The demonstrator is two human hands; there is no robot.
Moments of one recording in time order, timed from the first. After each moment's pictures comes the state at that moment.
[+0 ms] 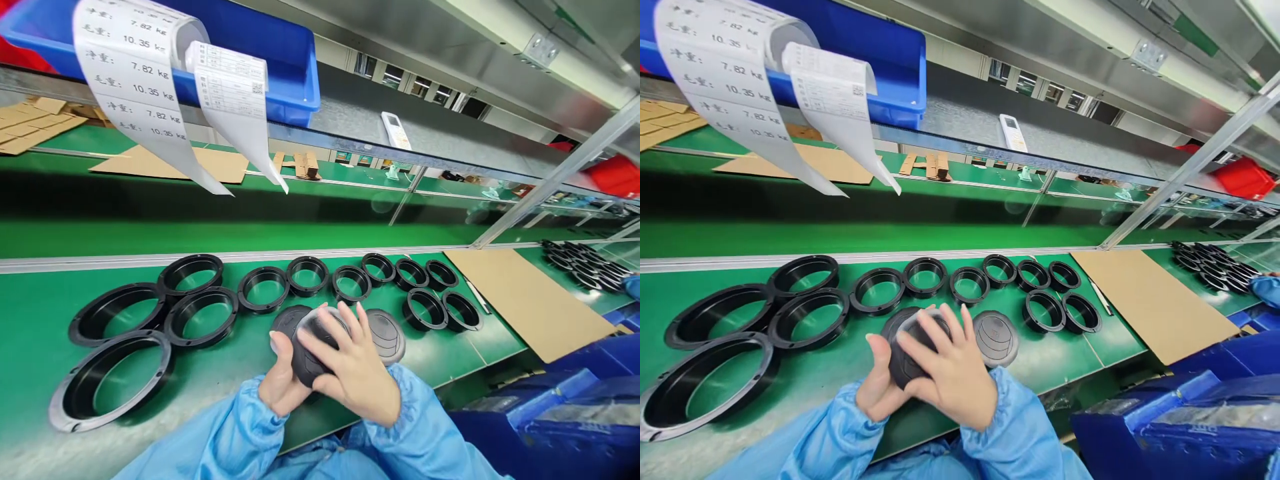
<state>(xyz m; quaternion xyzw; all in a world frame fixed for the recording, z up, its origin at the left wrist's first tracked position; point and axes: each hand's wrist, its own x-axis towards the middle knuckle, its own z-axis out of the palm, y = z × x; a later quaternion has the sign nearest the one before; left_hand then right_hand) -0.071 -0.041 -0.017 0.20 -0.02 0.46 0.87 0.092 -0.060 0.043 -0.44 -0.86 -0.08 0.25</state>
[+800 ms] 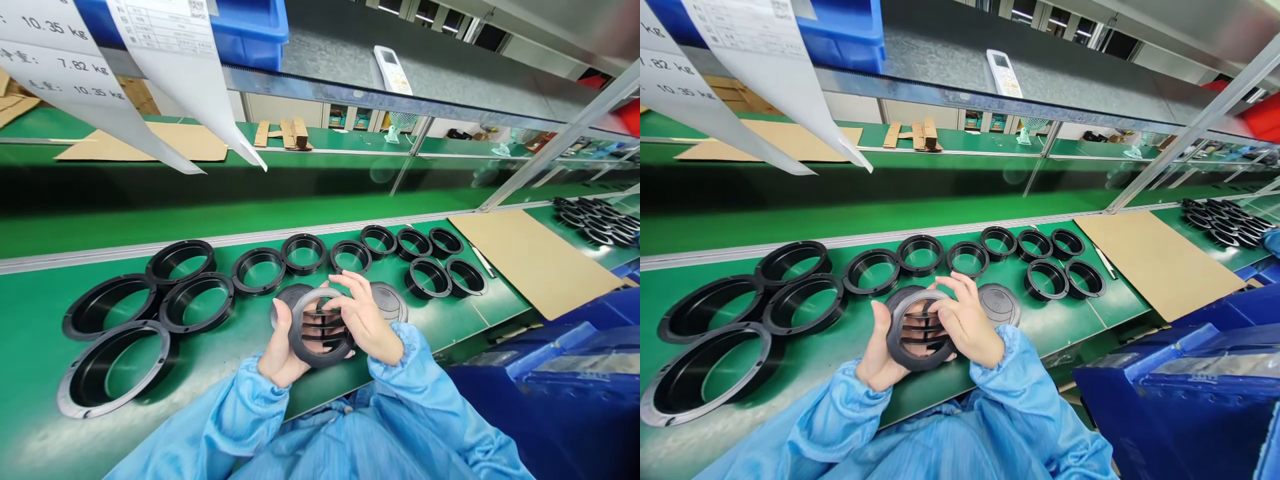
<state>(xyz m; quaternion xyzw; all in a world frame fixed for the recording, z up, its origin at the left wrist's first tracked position) -0.080 -0.032 -0.001 0.17 0.09 0.36 0.91 0.107 -0.040 0.024 -0.45 -0.76 0.22 0.41</state>
